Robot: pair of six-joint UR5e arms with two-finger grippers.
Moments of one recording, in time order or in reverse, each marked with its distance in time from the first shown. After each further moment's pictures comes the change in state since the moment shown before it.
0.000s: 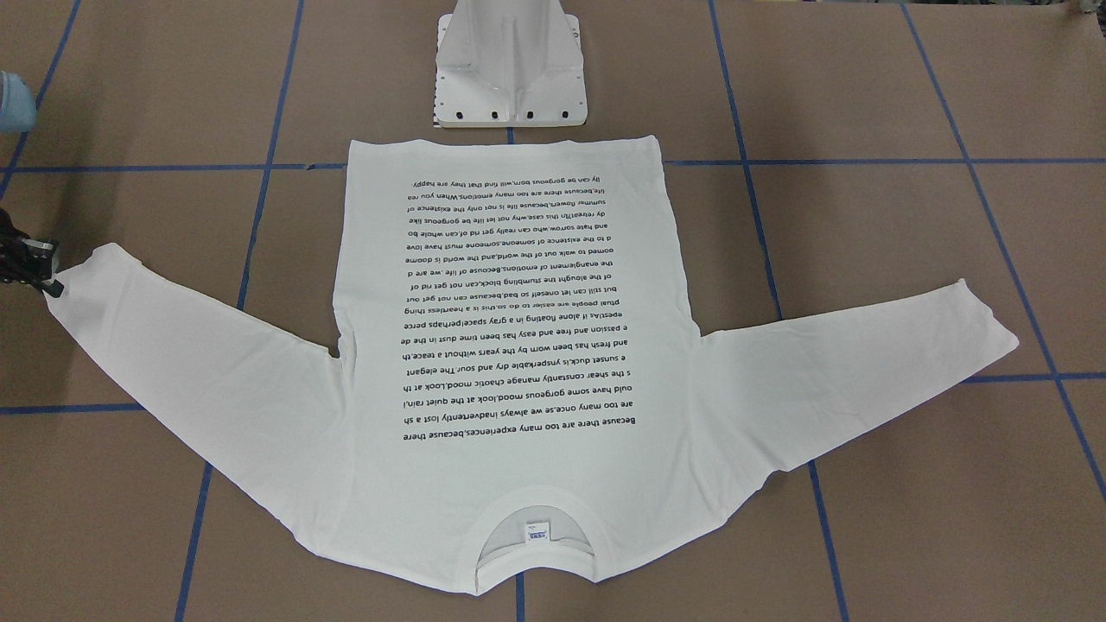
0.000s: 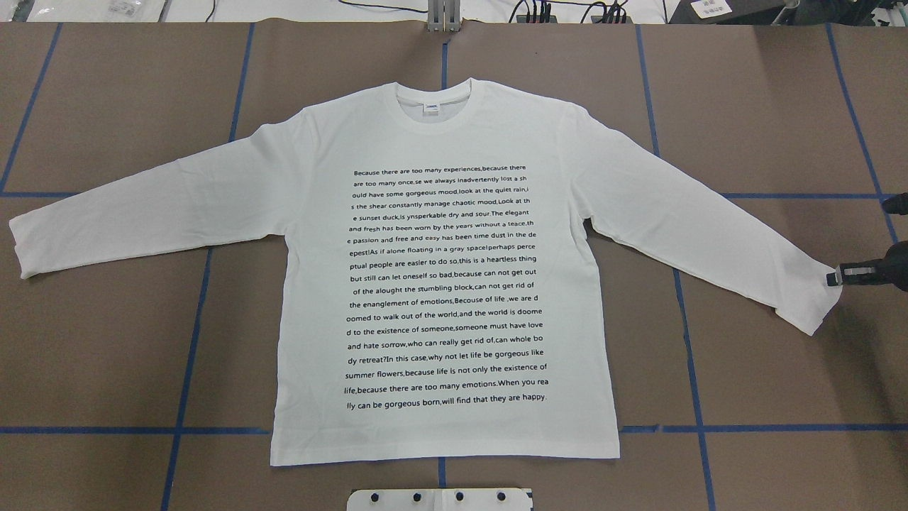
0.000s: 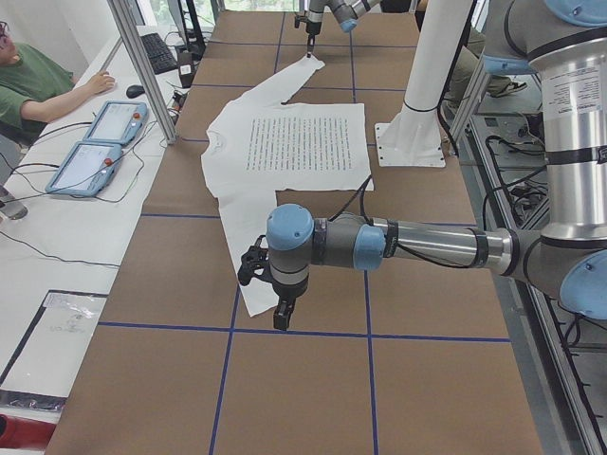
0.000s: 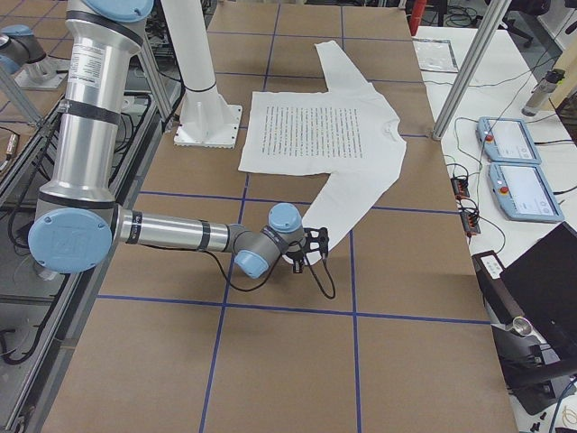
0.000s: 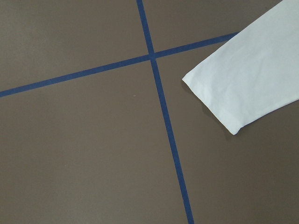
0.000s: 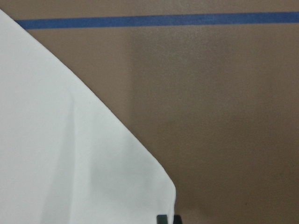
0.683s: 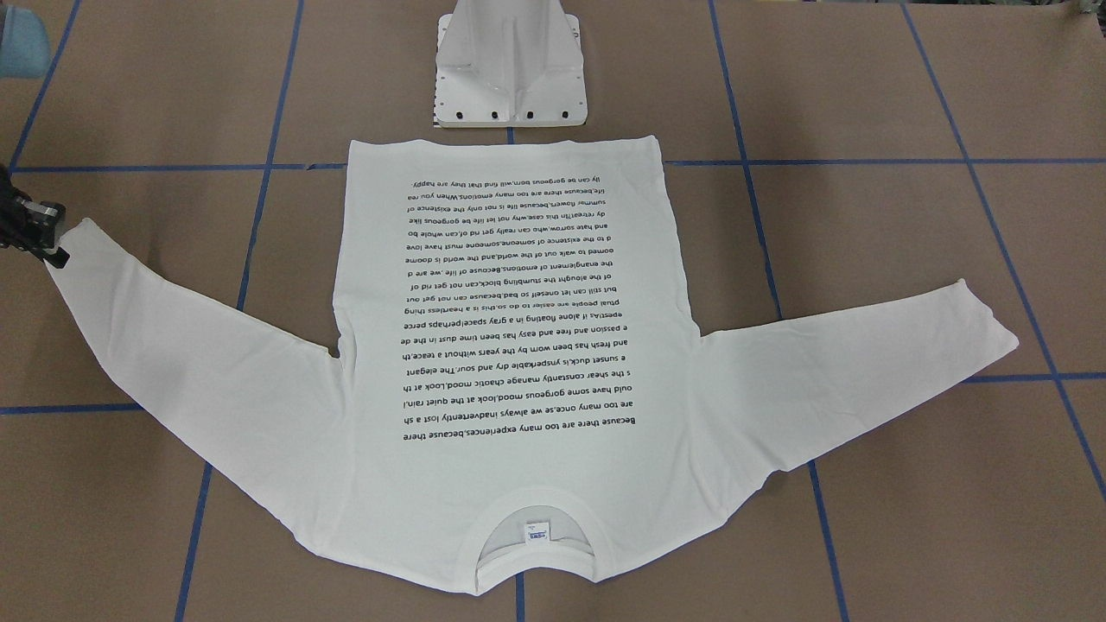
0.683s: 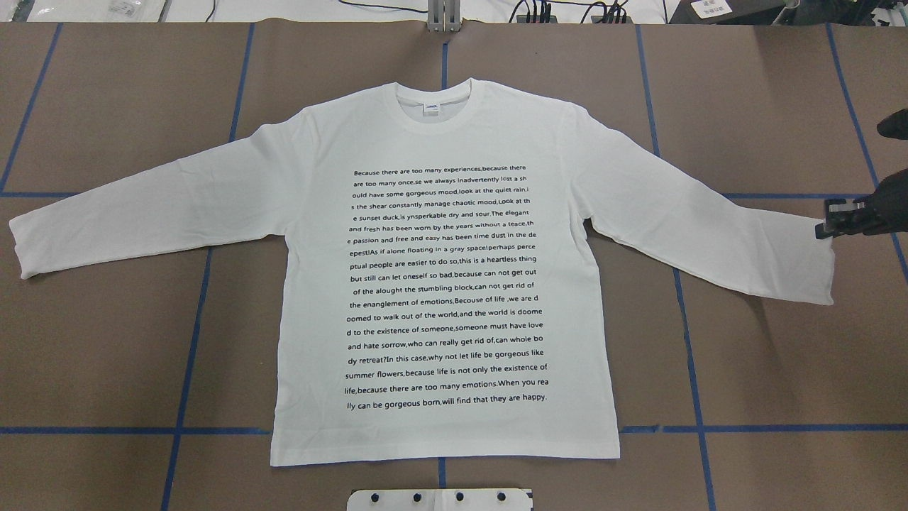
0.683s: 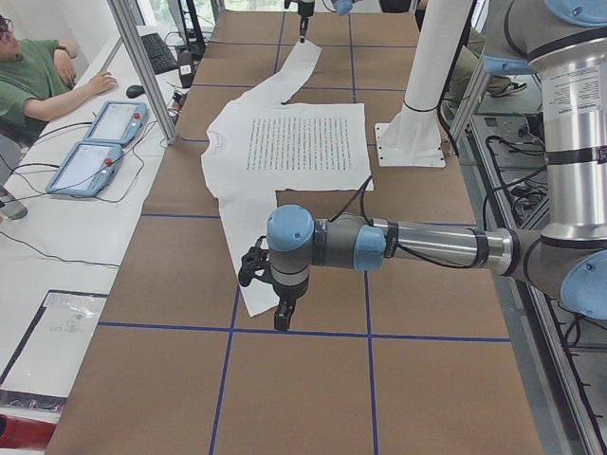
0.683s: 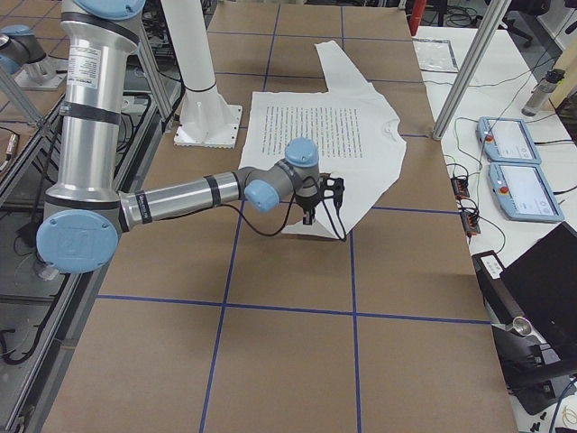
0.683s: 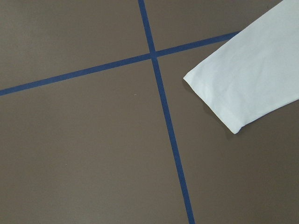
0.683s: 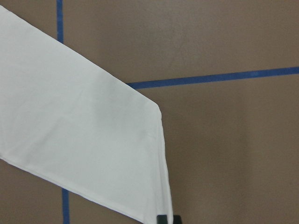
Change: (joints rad) left arm 0.000 0.001 0.002 0.000 0.002 0.000; right arm 0.075 0.140 0.439 -0.705 0.041 -0.001
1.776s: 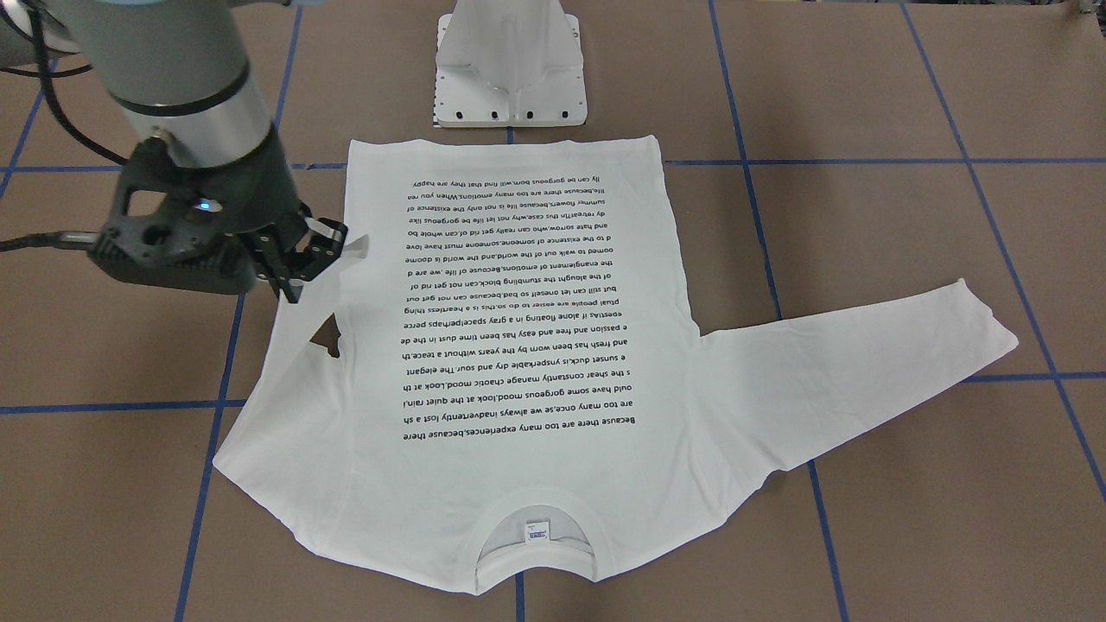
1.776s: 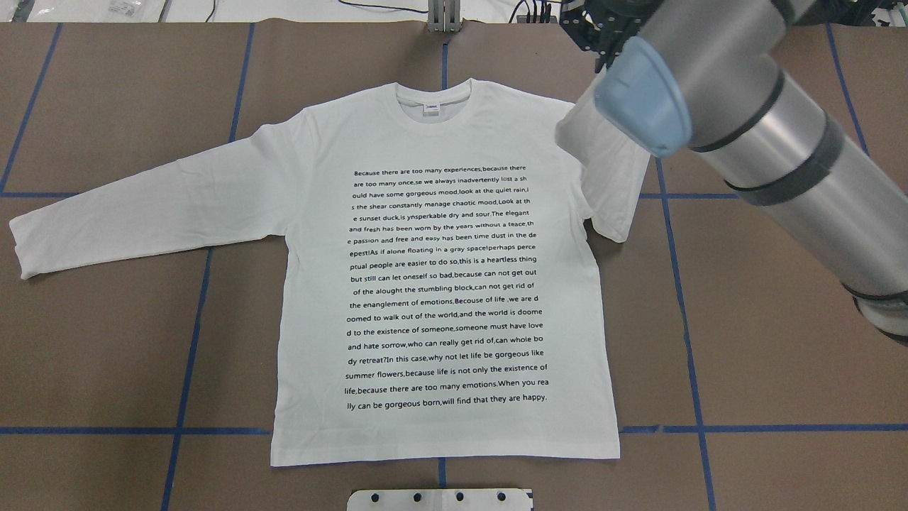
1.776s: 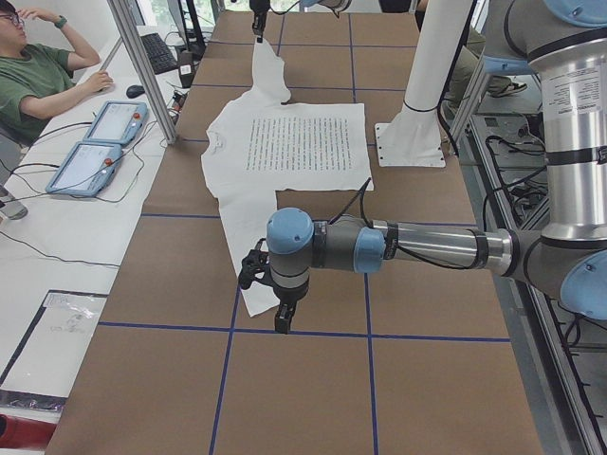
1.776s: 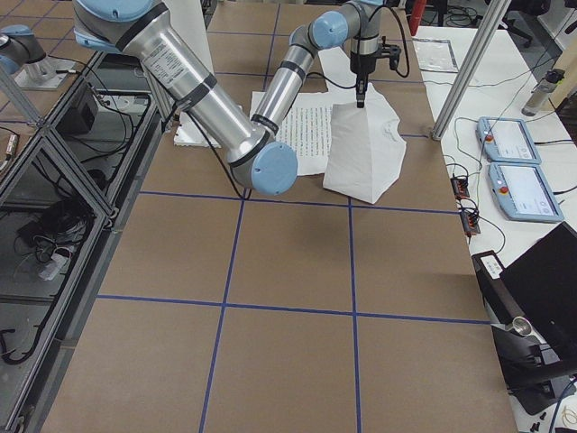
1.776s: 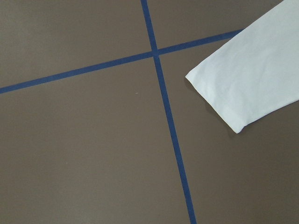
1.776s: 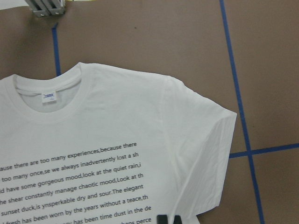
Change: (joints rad) left arm 0.000 0.000 0.009 0.000 0.001 0.000; right arm -0.144 1.050 -0.335 -0.765 -0.164 0.115
